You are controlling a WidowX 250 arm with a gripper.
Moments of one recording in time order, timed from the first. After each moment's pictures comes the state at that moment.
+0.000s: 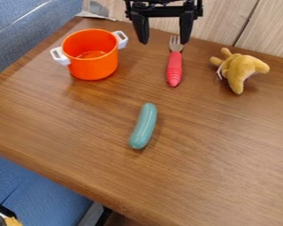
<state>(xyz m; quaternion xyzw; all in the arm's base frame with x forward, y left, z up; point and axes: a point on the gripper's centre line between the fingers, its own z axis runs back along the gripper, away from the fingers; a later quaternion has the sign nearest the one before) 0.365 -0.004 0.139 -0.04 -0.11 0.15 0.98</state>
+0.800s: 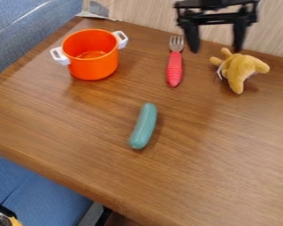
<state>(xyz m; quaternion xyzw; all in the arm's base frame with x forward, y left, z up) 0.377 -0.088 0.138 -0.12 -0.06 0.05 0.99</state>
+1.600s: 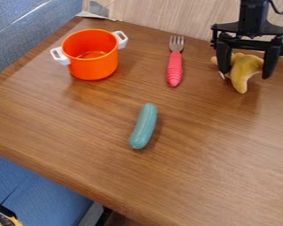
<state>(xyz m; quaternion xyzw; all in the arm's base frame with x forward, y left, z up) 0.397 -0.118 0.096 -0.07 -0.03 0.02 1.00</state>
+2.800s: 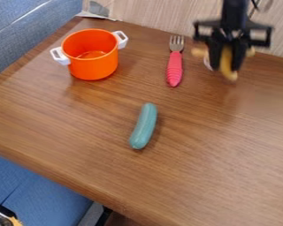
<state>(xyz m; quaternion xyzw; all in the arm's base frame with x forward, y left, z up) 0.389 -0.084 0.124 -0.06 -0.06 0.06 0.99</state>
